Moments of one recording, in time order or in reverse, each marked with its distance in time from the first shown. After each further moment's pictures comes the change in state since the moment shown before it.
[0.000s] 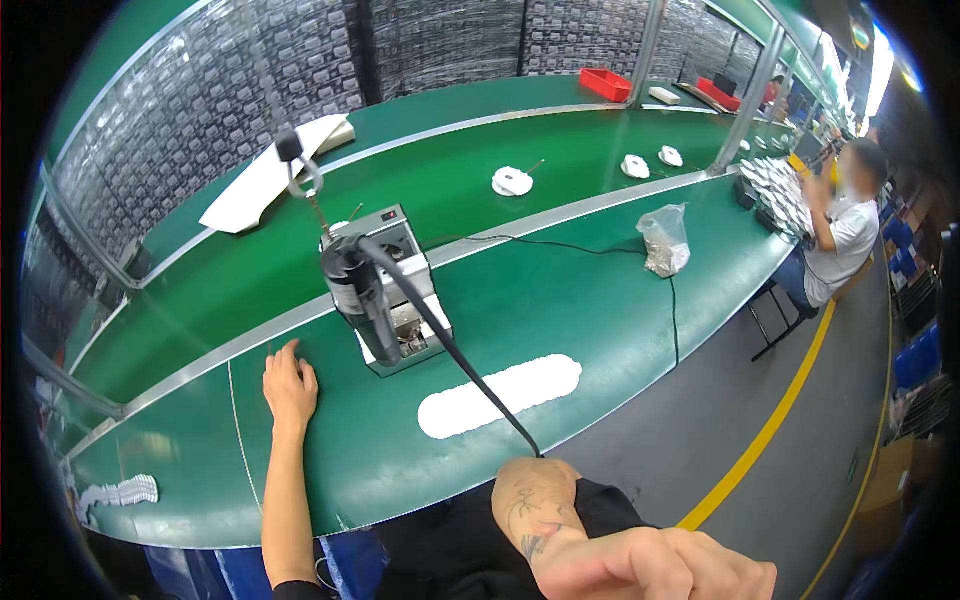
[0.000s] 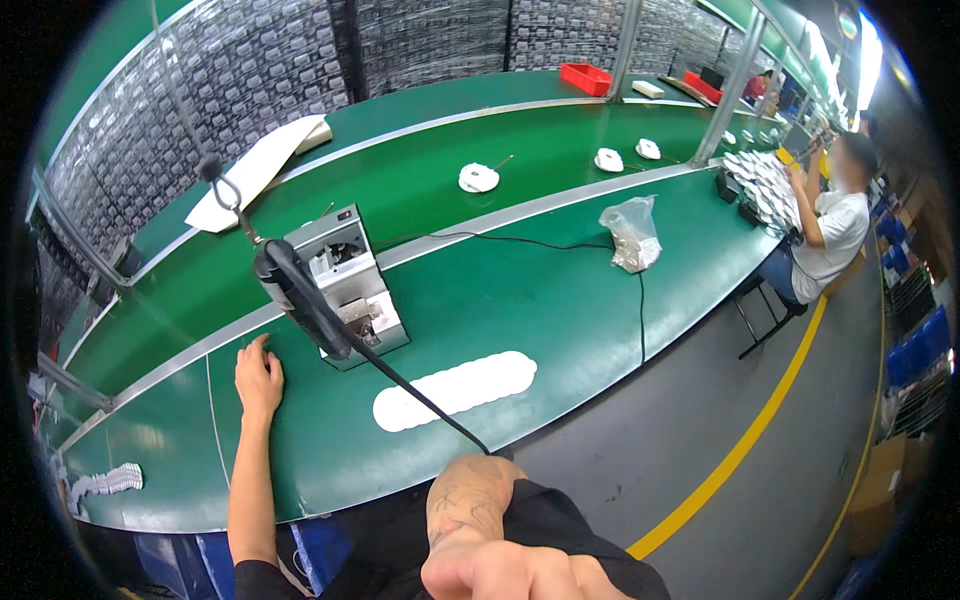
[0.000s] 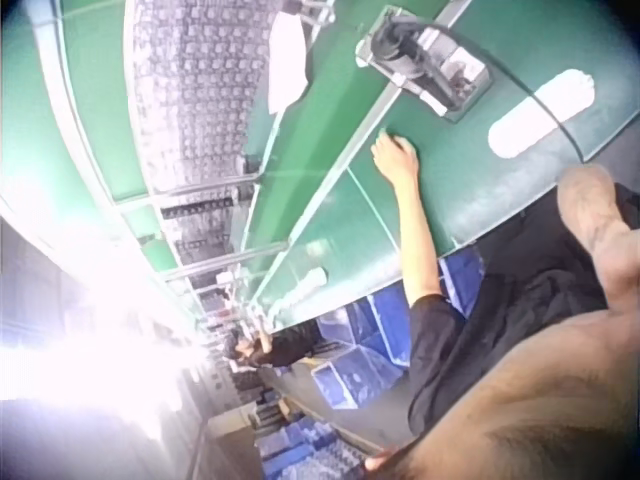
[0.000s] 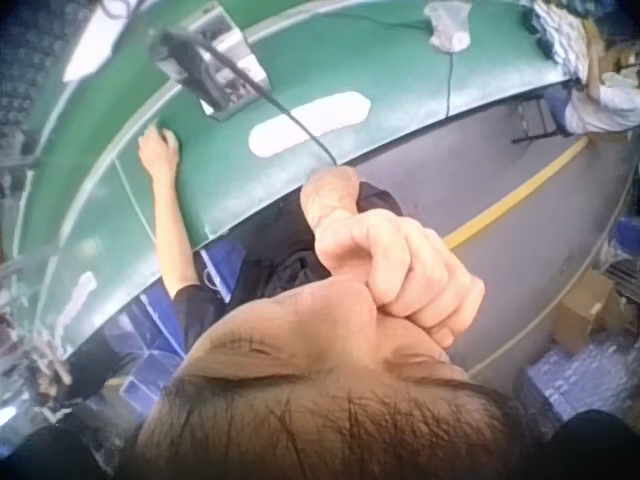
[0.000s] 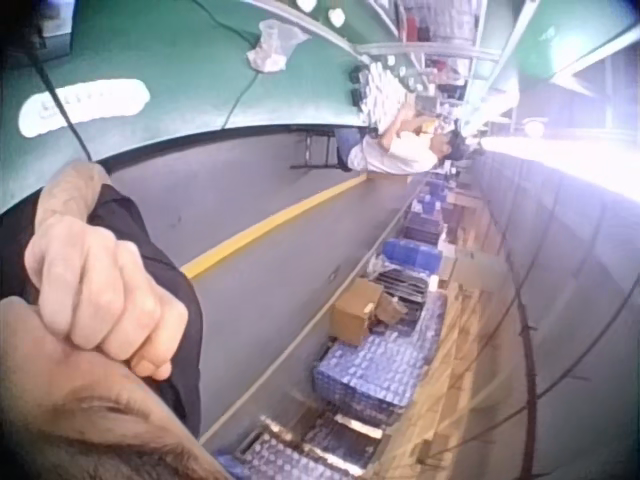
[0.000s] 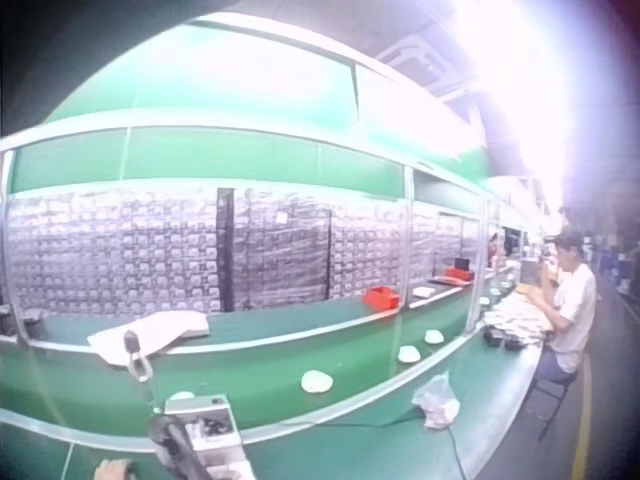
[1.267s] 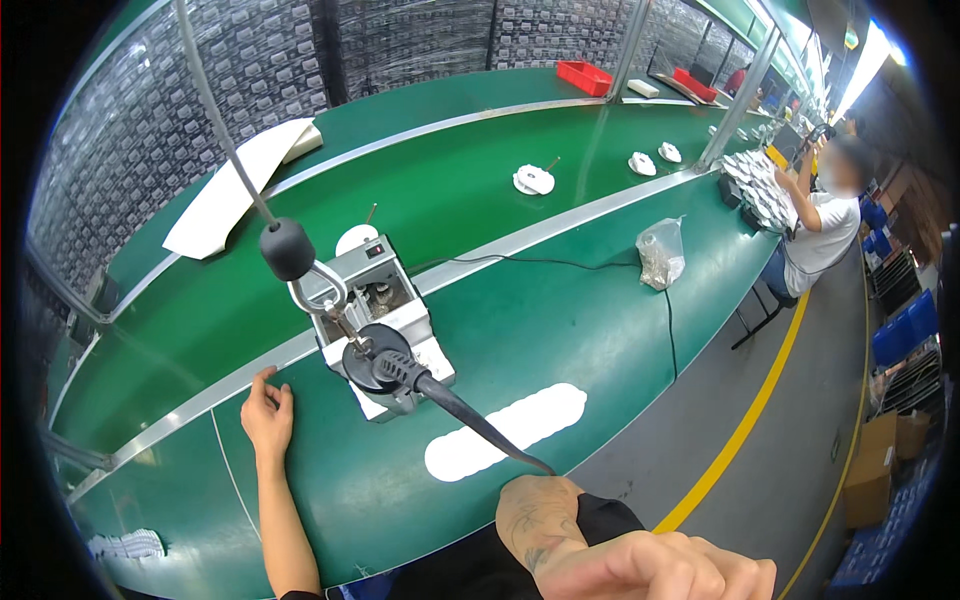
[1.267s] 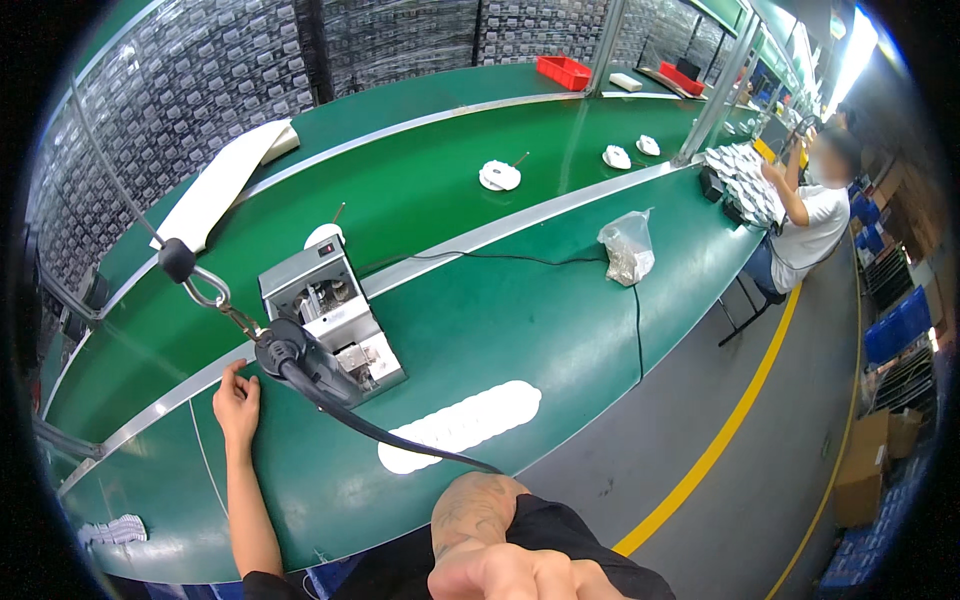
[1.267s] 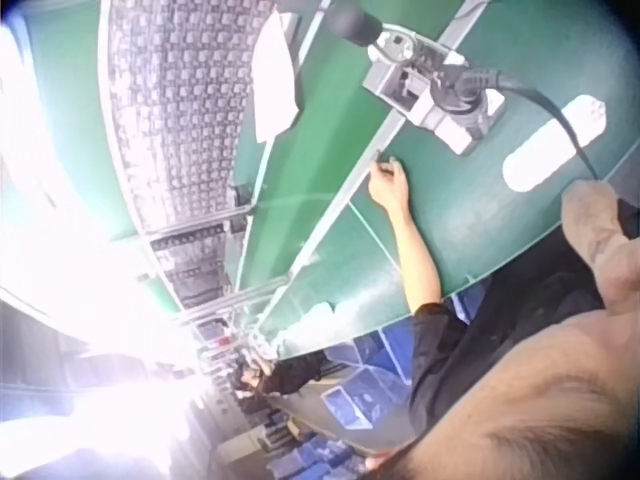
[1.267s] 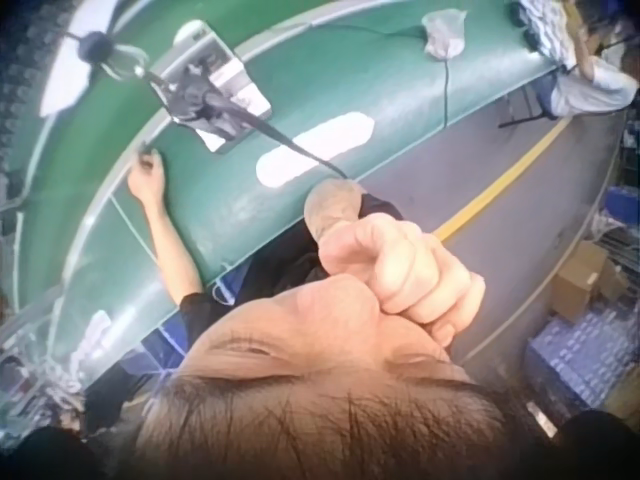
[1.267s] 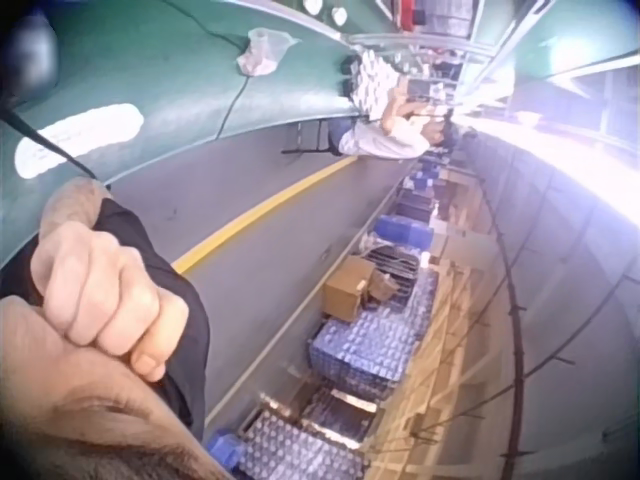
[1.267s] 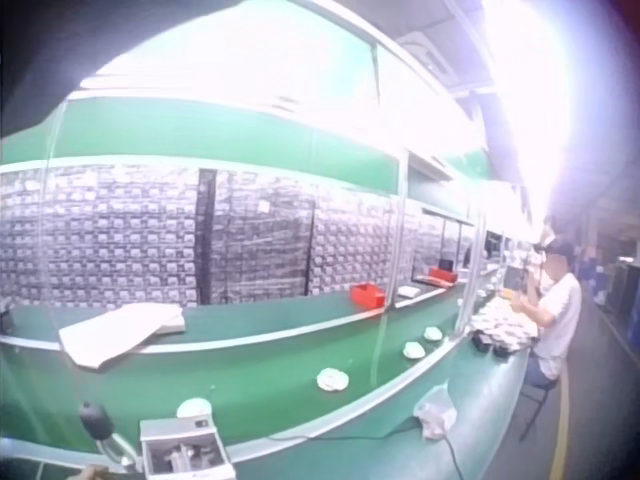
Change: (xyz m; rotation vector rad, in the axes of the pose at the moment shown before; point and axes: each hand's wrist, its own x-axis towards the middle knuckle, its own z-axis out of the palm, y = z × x) left_hand 0.028 -0.029 0.013 -0.314 -0.118 -0.282; right_hand -0.010 0.043 -0.017 -0.260 0.098 0.109
